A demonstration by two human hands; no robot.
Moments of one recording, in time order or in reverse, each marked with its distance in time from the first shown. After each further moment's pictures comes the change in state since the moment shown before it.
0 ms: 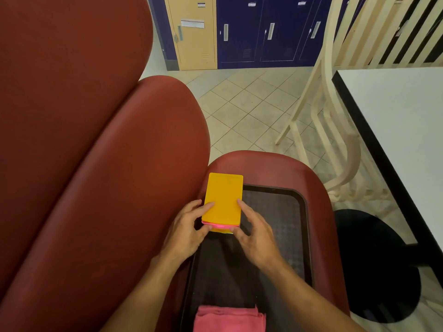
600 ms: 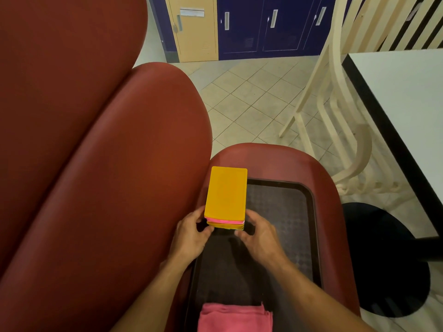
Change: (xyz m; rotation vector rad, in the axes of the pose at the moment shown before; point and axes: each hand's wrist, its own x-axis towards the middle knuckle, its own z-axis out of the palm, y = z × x) left_hand -0.001 -0.024 0.029 -0.107 0.009 -0.184; right_hand 0.011 0.027 0.015 -0.072 -0.023 0.143
